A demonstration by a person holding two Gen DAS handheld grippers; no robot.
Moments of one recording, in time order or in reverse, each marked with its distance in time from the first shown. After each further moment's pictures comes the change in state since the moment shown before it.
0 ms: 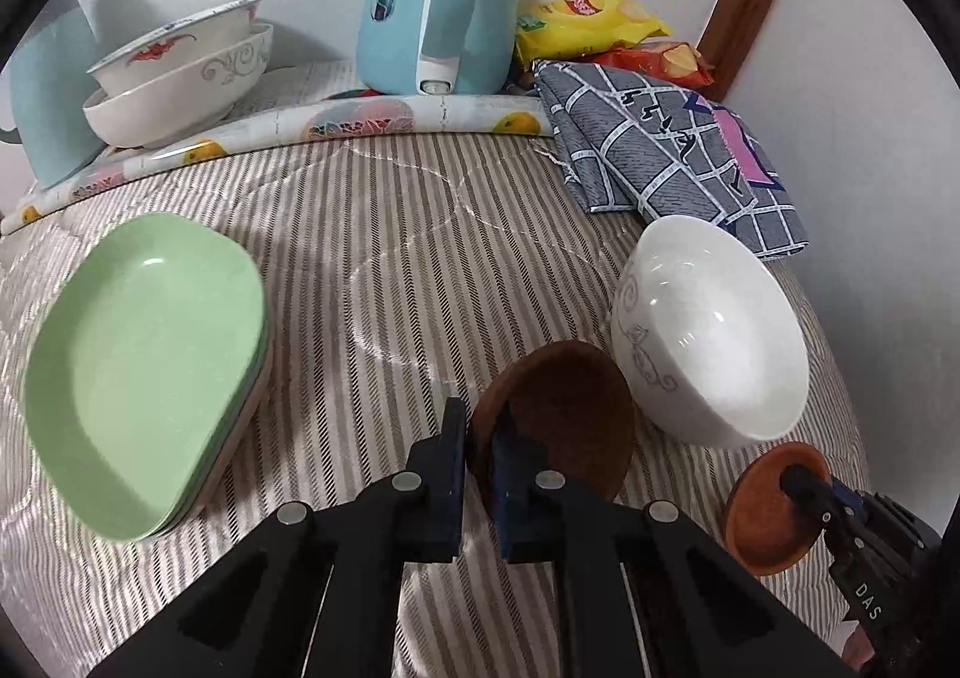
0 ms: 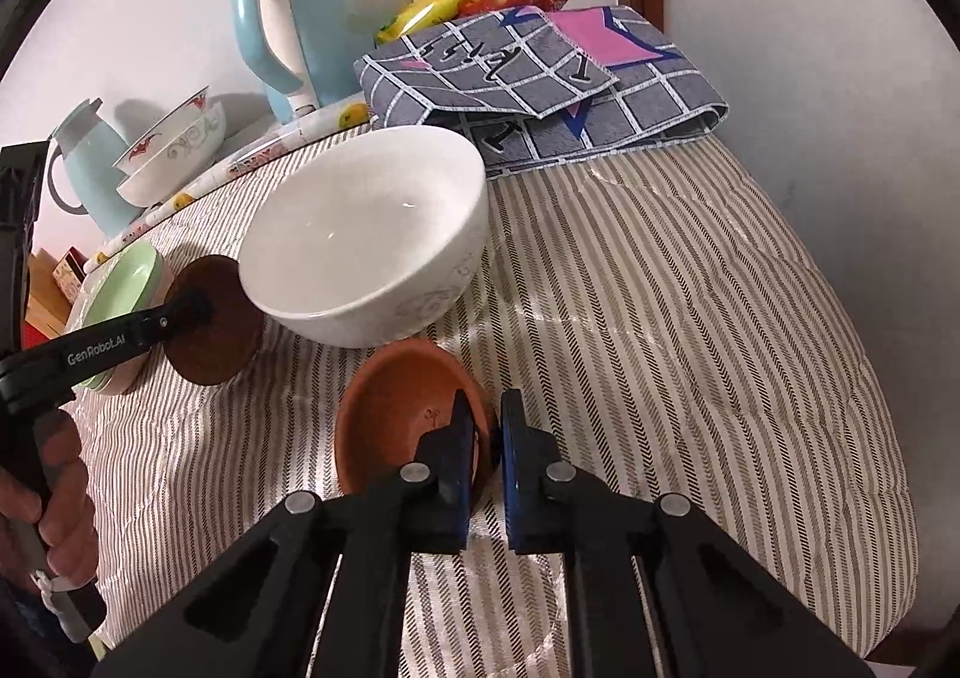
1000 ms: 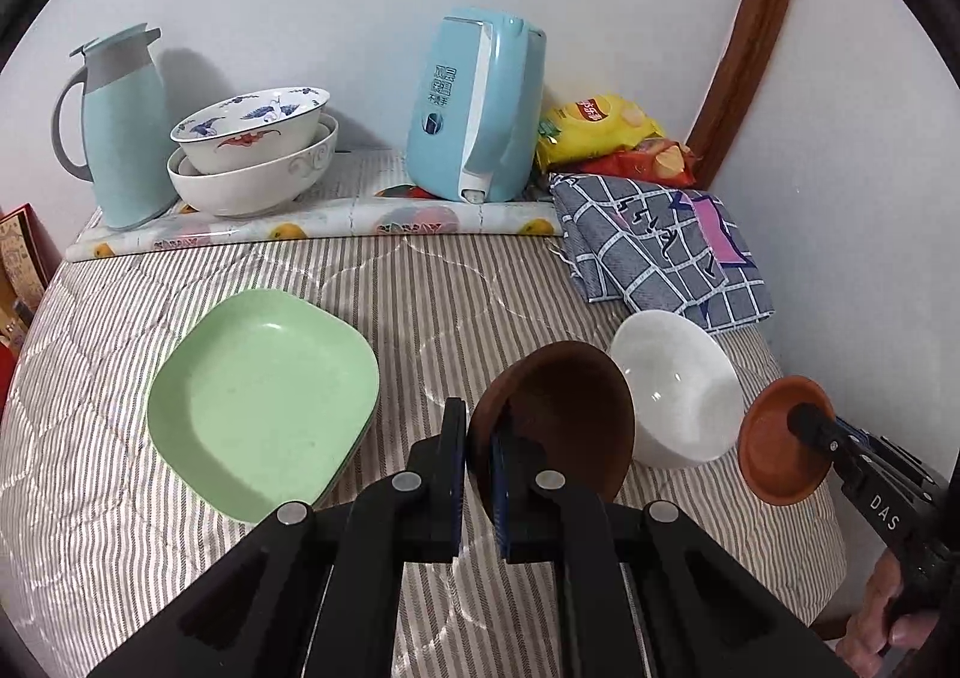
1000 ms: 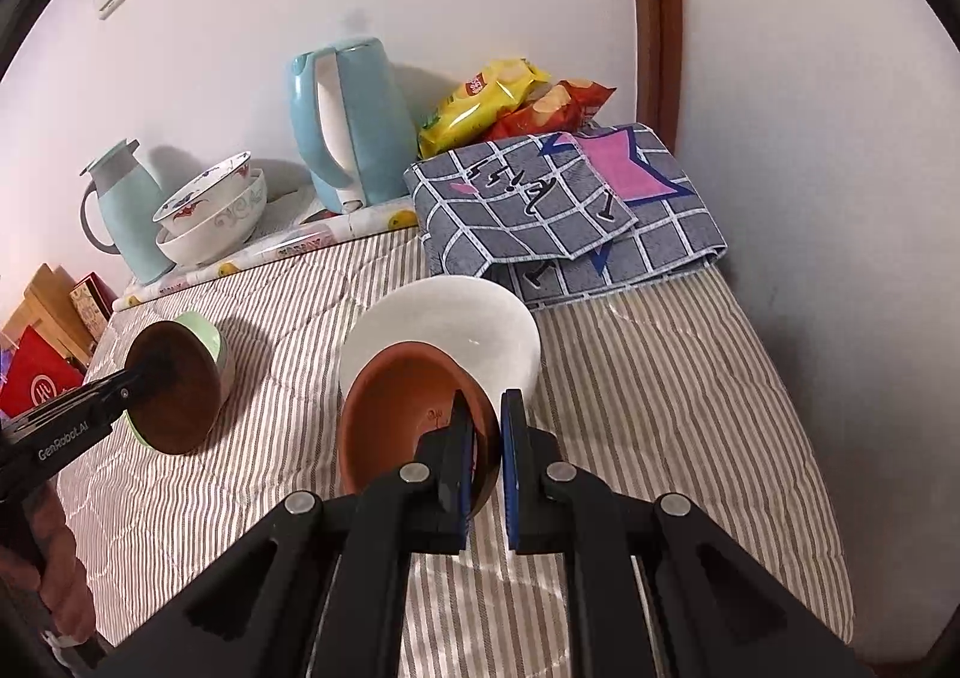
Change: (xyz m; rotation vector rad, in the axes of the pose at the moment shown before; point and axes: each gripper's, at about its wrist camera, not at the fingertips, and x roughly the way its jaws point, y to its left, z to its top) left arm -0.083 0.023 0.008 -0.034 -0.143 0.018; right arm -0.057 0.032 0.051 -0.045 -0.119 -0.010
